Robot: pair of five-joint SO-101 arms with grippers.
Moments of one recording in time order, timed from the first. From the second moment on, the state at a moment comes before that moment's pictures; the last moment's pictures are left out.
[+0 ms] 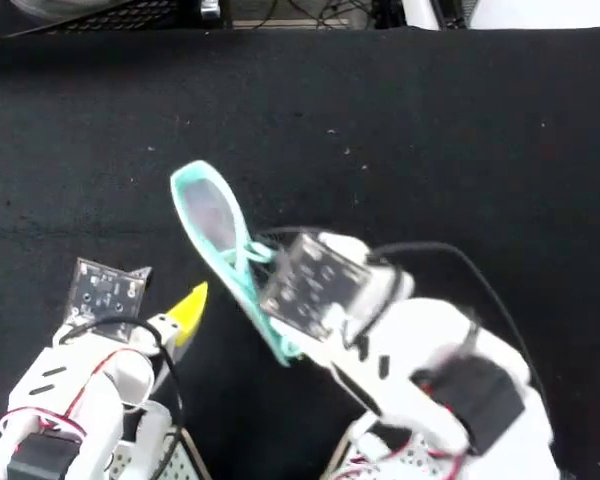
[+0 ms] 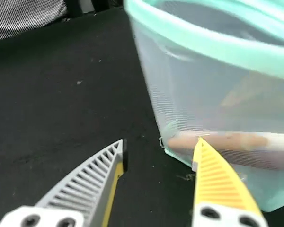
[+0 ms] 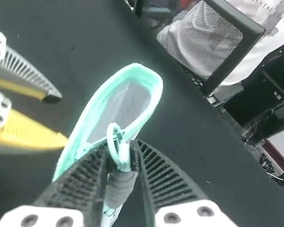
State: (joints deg) left arm 8.0 -97.7 56.5 81.1 -8.3; right arm -40.7 -59.9 24.8 70.5 25.8
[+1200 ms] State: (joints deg) left arm 8.9 -97.8 48.8 80.9 -4.9; right arm -46.5 -37.1 -0.9 80.4 25.9
